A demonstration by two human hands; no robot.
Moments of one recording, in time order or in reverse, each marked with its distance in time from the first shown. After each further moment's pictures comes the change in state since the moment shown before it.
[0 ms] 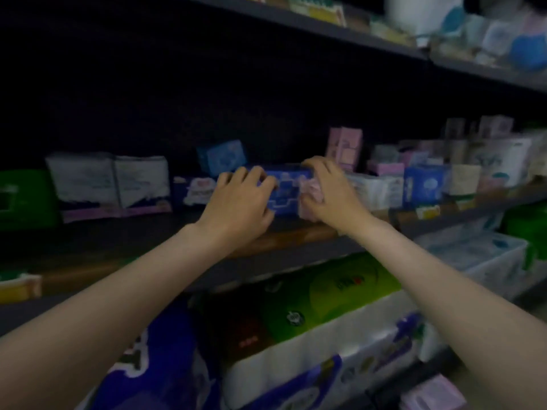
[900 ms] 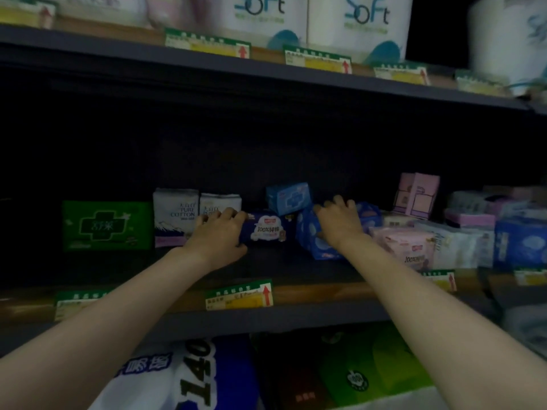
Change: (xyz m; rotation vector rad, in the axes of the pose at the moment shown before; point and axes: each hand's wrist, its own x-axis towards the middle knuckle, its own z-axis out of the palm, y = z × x) left_hand -0.039 -0.114 -0.015 0.089 -0.329 -0.427; right_hand 0.088 -0.060 0.064 -0.577 -0.256 -0.054
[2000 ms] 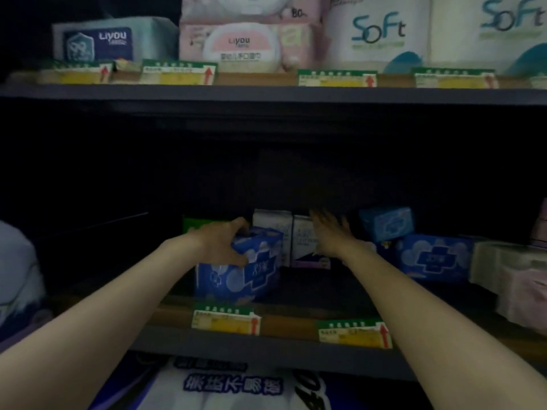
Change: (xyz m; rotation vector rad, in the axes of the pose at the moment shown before) left_hand -0.047 -0.145 -0.057 -0.185 -0.302 -0.286; right_hand 0.080 -0.158 -0.020 0.451 -0.142 -0.284
